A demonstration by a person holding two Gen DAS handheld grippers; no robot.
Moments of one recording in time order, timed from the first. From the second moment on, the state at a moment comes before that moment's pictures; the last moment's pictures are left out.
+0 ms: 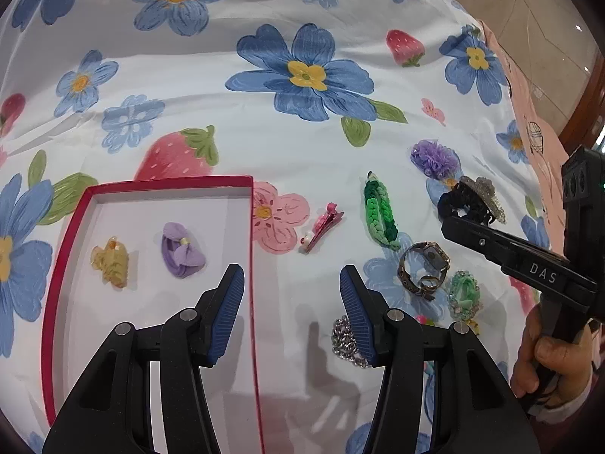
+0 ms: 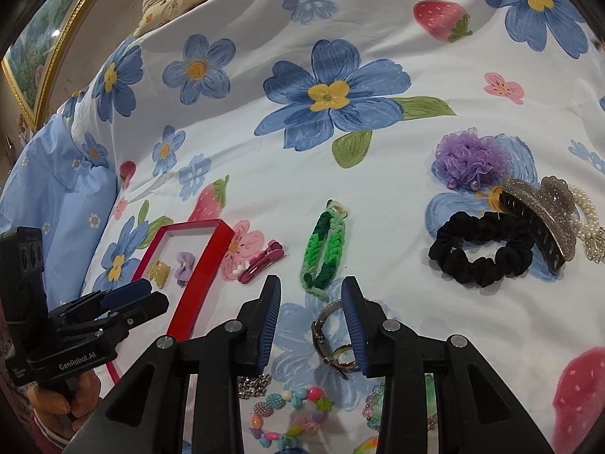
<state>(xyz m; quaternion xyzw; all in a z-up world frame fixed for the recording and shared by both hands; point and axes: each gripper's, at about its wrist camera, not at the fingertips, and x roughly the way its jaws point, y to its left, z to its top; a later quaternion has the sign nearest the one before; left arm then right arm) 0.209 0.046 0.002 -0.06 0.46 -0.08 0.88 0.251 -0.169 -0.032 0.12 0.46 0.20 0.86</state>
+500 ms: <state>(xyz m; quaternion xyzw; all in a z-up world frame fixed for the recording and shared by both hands) 0.246 0.014 -0.023 -0.01 0.49 -0.11 0.87 0.282 -0.161 -0.049 0.11 0.47 0.20 0.85</state>
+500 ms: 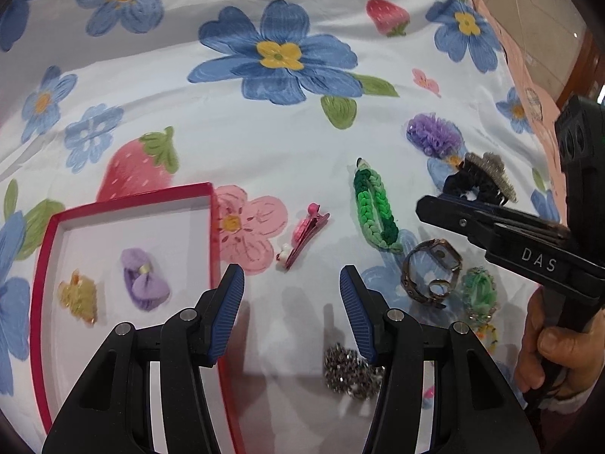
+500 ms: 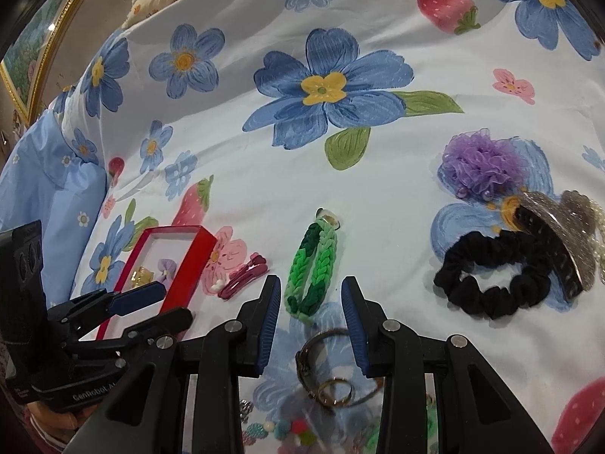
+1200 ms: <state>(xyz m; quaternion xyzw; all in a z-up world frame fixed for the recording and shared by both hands) 0.291 -0.009 -0.063 0.03 0.53 -0.12 0.84 0.318 -0.147 -0.087 0.09 0.50 0.20 0.84</state>
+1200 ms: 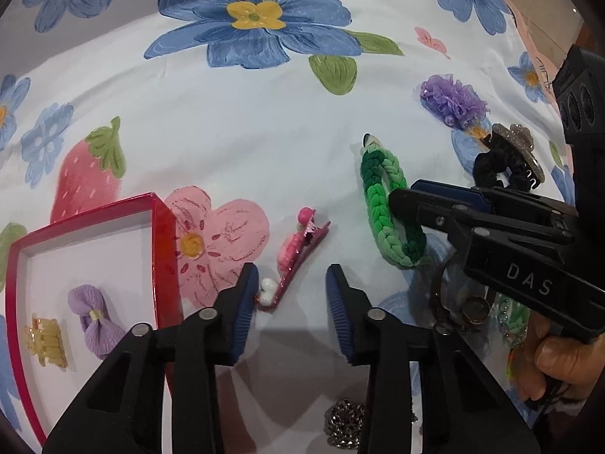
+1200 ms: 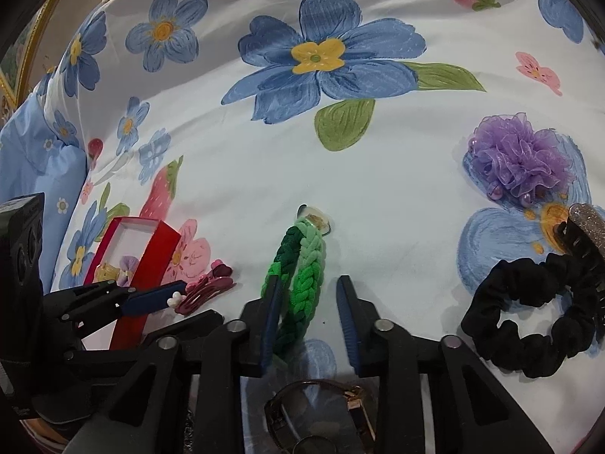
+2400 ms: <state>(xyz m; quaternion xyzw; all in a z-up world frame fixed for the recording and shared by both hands) 0.204 0.040 0.008 -0.04 0.46 -0.11 0.88 0.244 -0.136 -0.019 0.11 0.44 0.25 0.86</state>
